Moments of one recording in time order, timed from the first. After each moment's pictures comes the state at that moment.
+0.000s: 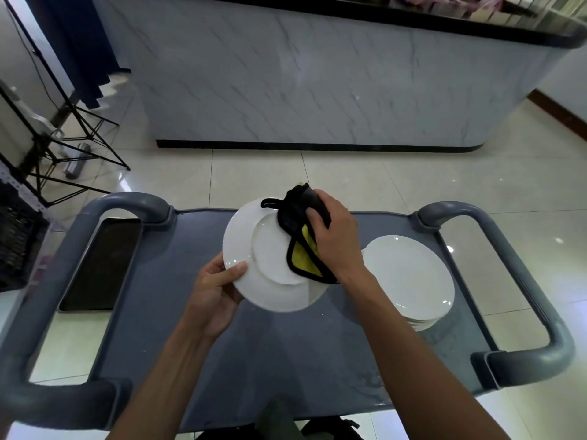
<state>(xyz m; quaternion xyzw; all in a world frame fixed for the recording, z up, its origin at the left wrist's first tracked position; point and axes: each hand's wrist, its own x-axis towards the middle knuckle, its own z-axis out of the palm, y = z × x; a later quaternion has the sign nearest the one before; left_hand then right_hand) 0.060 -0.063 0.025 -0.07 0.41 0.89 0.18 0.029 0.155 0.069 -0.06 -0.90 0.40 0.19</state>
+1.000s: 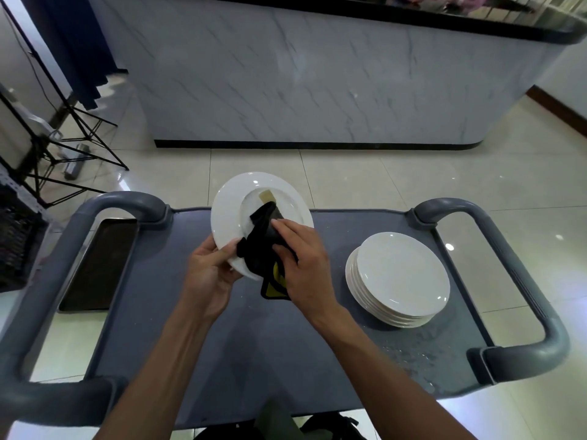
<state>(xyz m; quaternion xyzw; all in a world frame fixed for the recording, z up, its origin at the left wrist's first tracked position) 0.045 -0.056 0.041 -0.06 0.44 0.89 0.13 0.079 0.108 0.050 0.04 -0.88 0.39 0.26</state>
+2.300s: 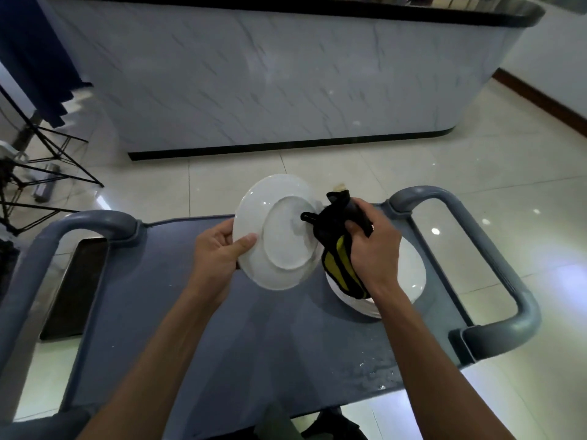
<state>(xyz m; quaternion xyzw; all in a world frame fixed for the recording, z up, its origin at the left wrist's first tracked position) 0.035 0.001 0.072 0.04 0.59 0.80 0.12 0.093 0.237 0.086 -0.16 -0.83 0.45 0.27</state>
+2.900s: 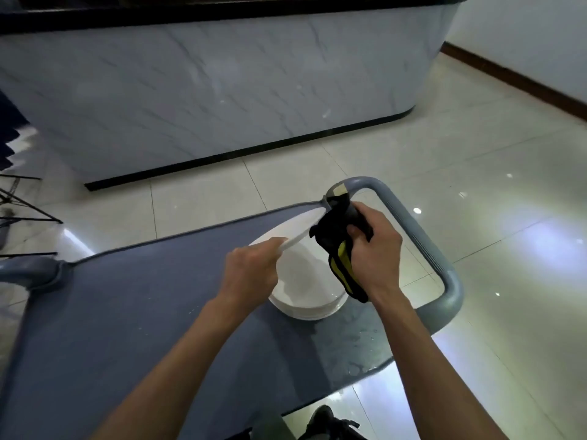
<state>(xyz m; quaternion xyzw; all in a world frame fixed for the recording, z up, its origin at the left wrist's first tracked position) 0.075 0.184 0.073 0.36 0.86 0.33 -0.14 0.159 0.379 0.091 -0.22 -0.81 0.44 0.33</state>
